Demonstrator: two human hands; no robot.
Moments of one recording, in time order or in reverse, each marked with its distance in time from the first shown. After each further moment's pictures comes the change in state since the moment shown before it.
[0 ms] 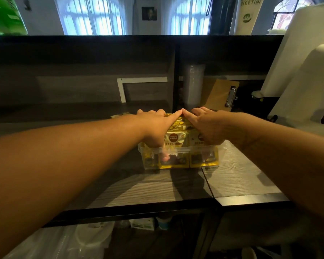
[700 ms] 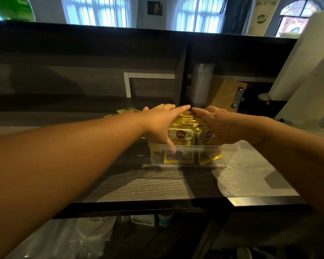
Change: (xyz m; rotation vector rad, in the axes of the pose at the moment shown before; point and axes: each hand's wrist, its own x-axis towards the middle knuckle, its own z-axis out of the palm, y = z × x) left_hand -0.008 -0.022 0.011 -0.260 0.127 0.091; right_hand -0.007 0.002 -0.002 0.124 0.057 0.005
